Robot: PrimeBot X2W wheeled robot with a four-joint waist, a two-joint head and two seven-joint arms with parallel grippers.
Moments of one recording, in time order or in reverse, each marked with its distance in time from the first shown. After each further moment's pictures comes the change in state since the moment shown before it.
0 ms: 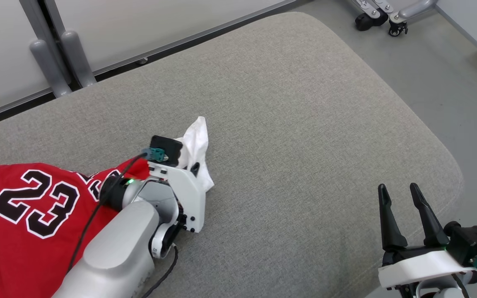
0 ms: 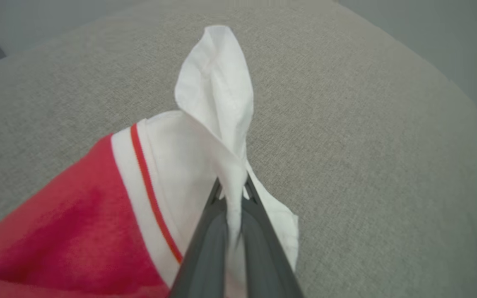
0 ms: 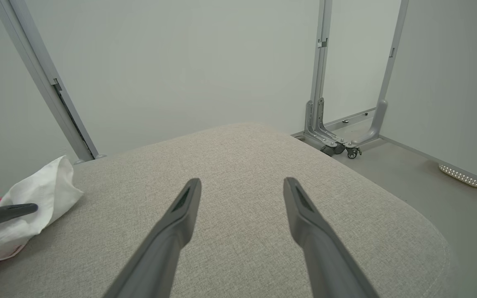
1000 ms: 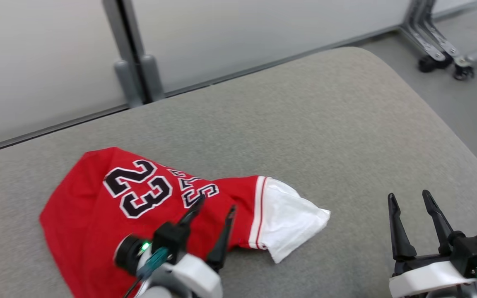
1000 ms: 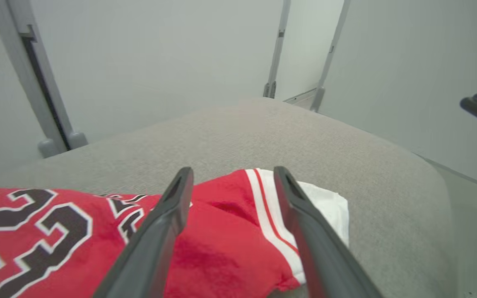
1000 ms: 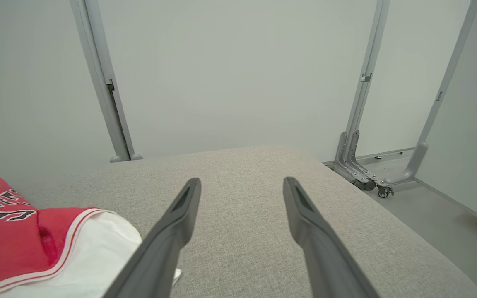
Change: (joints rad) left arm 0.317 0.042 -0.071 -0.344 0.146 0.073 -0.465; right arm 0.046 0.000 -0.060 -0.021 -0.160 0.000 0.000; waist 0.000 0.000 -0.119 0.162
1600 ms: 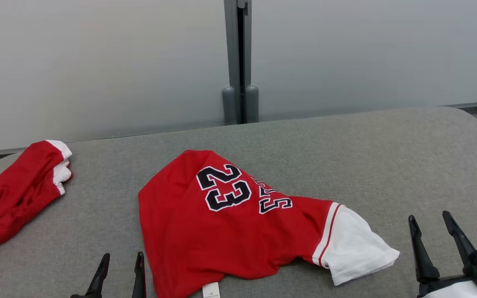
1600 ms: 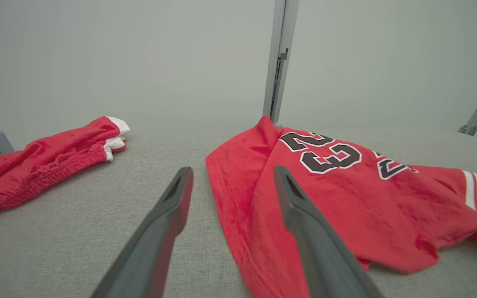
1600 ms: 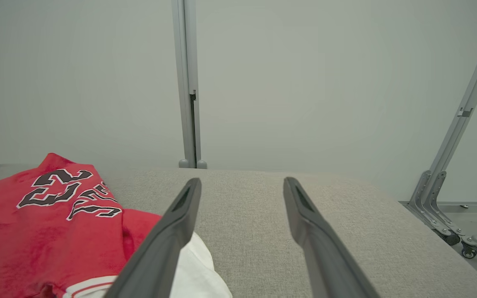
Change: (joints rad) left arm 0.466 0.037 0.448 -0.186 0.138 0.086 -0.048; right arm 0.072 -0.044 -0.090 0.010 -0.053 0.000 0.000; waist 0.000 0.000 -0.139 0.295
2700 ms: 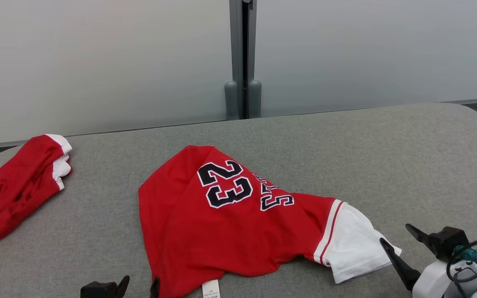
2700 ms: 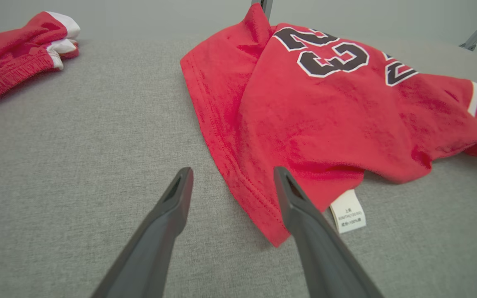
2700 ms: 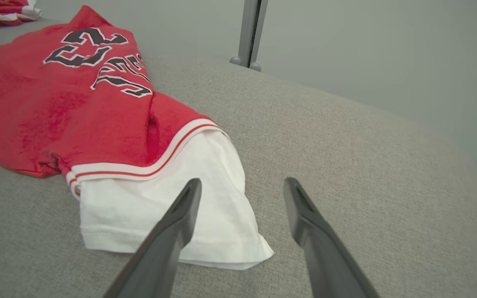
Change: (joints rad) left arm 0.058 -0.168 0.241 -0.003 0.194 -0.291 0.361; right arm -0.173 -0.317 0.405 0.206 0.221 0.000 0.164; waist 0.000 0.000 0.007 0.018
